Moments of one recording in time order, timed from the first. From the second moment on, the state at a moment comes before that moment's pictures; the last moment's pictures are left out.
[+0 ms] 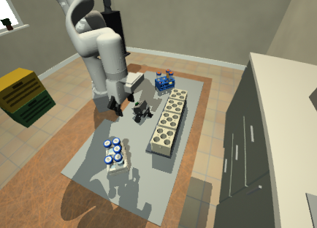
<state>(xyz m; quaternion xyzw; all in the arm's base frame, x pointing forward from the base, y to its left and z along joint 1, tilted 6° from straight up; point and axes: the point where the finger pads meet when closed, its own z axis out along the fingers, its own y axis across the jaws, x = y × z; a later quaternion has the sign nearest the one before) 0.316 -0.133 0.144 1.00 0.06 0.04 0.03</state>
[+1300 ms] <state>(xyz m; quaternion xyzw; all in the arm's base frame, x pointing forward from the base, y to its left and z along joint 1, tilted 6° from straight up) 0.389 0.027 0.140 1.00 0.07 0.04 0.03</state>
